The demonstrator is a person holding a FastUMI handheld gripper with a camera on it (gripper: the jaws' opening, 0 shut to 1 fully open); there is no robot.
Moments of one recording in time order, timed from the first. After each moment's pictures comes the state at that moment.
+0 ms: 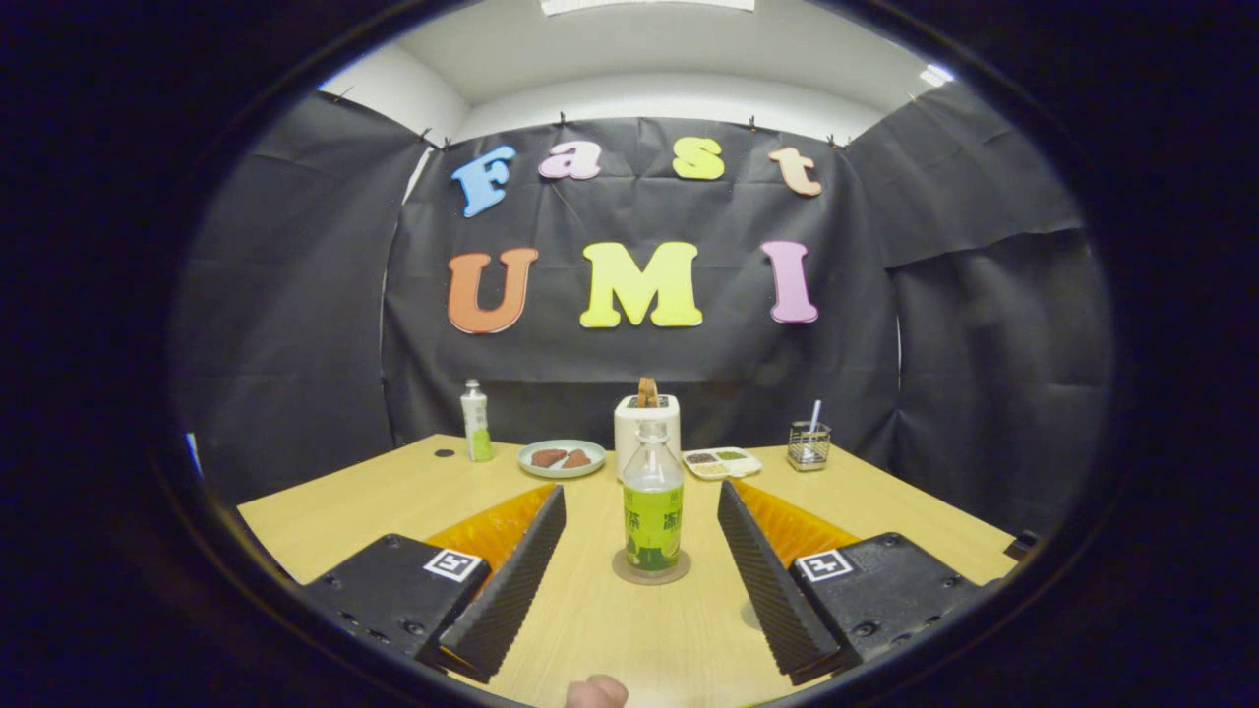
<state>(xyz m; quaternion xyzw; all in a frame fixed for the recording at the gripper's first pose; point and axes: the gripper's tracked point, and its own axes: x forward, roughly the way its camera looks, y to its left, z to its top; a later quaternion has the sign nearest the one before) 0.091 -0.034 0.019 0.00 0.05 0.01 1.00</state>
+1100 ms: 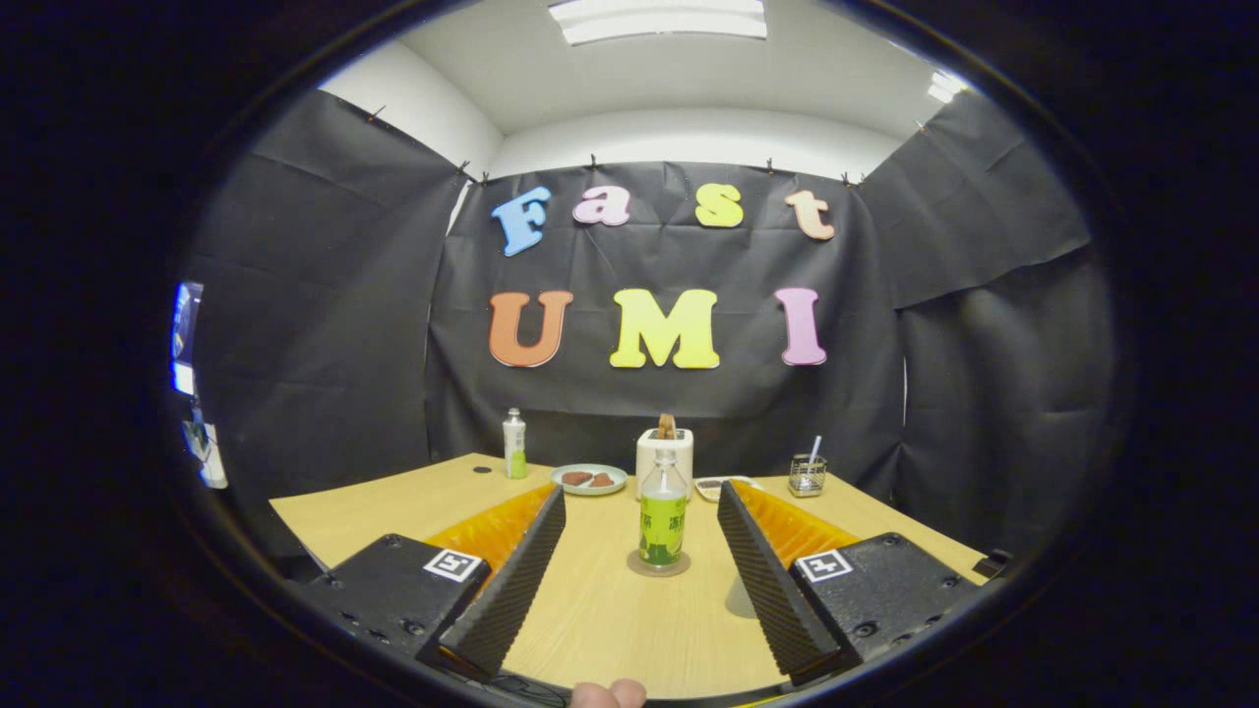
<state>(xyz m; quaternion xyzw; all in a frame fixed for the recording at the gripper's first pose) 0.007 -0.039 0.045 -0.02 0.00 0.04 1.00</state>
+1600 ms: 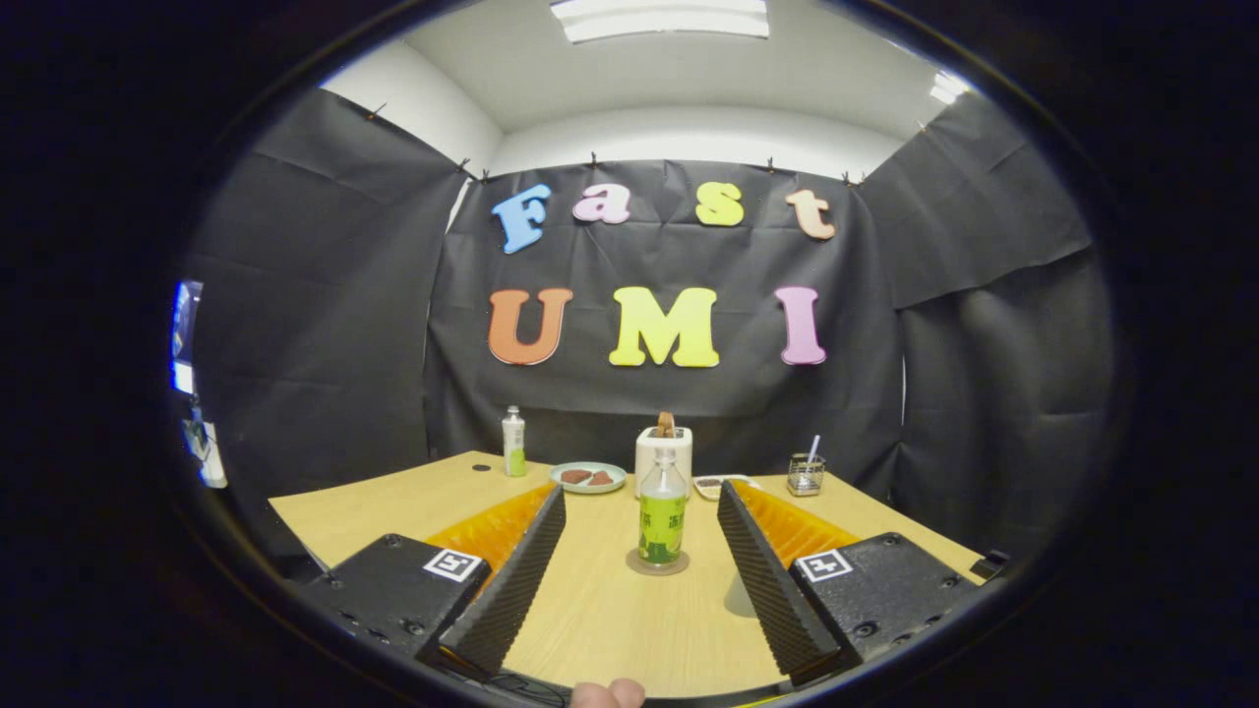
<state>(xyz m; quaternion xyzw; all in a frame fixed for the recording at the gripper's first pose) 0.005 -0.036 0.046 -0.02 0.00 0.04 1.00</state>
